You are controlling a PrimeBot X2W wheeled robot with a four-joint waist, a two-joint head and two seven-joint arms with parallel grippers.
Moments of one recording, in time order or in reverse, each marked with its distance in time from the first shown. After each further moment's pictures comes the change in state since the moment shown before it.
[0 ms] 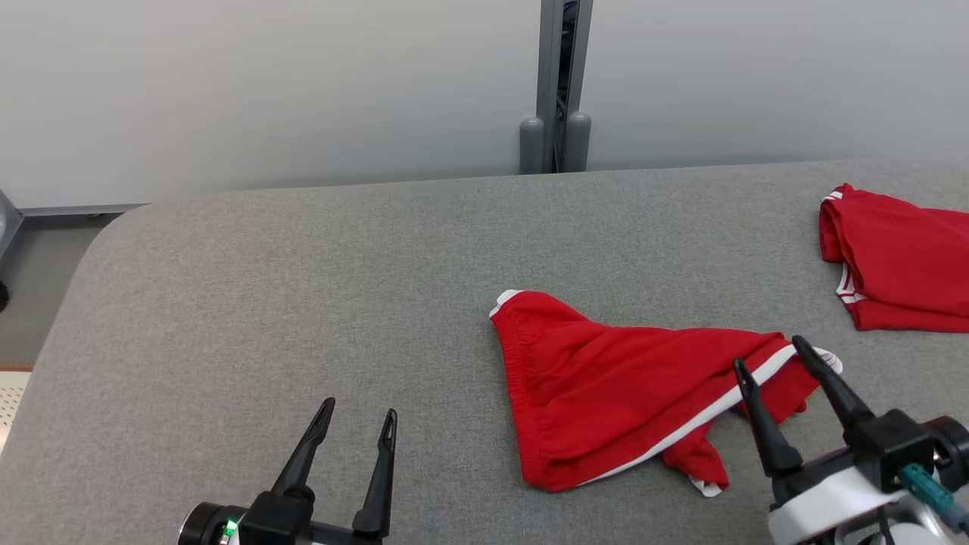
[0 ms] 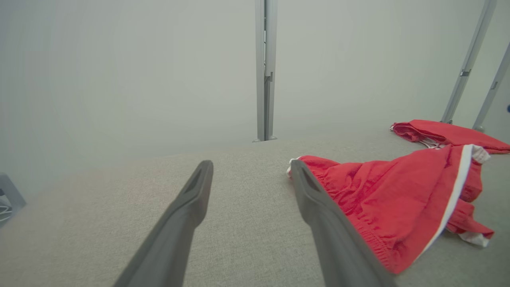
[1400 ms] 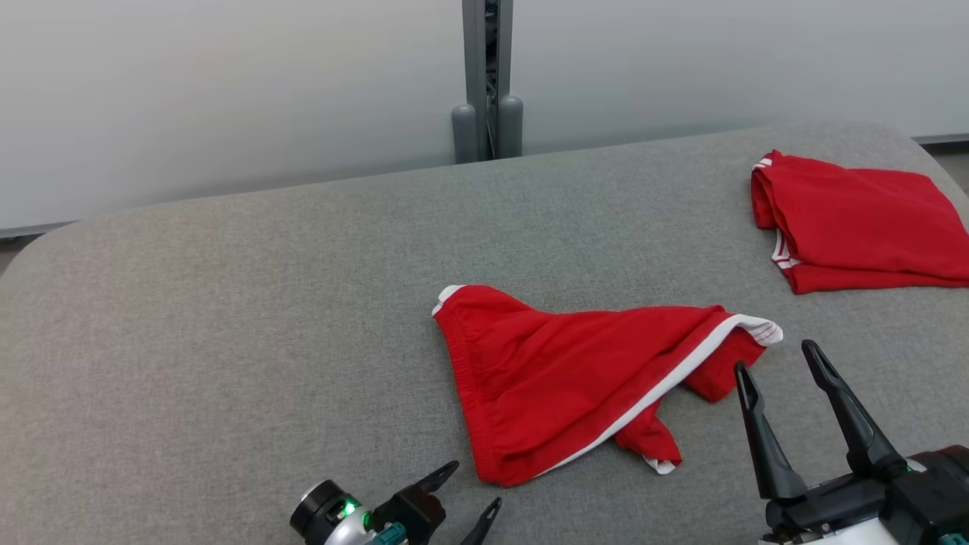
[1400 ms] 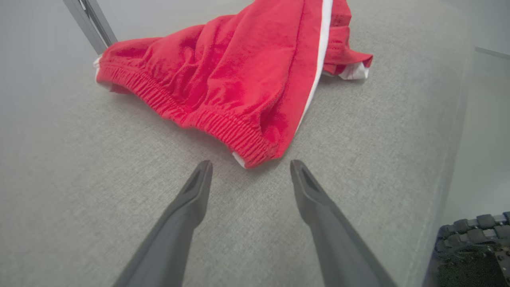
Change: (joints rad) left arm -0.320 0.075 -0.492 0.550 -0.091 -0.133 0.000; right arm 0.221 0.158 -0.081 -0.402 -0.052 0.000 0.000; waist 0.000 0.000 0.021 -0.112
